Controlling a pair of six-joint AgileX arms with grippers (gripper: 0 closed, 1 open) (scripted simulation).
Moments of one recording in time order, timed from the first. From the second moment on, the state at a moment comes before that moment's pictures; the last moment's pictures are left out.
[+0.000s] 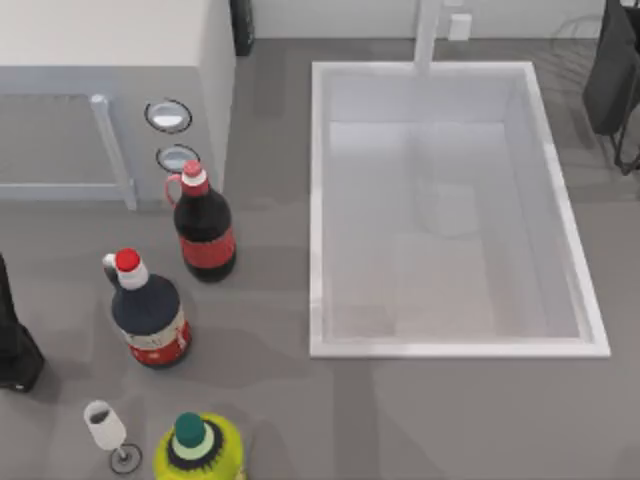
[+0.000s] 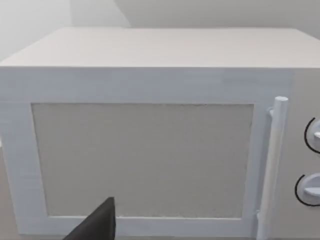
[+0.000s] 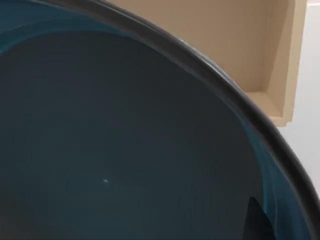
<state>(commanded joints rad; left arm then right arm) 0.00 0.00 0.00 0.00 0.00 0.00 -0.60 1.02 1.16 -0.19 -0.59 0.03</state>
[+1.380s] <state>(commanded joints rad) 0.00 0.00 0.00 0.00 0.00 0.00 -0.35 1.72 1.01 0.73 -0.32 0.01</state>
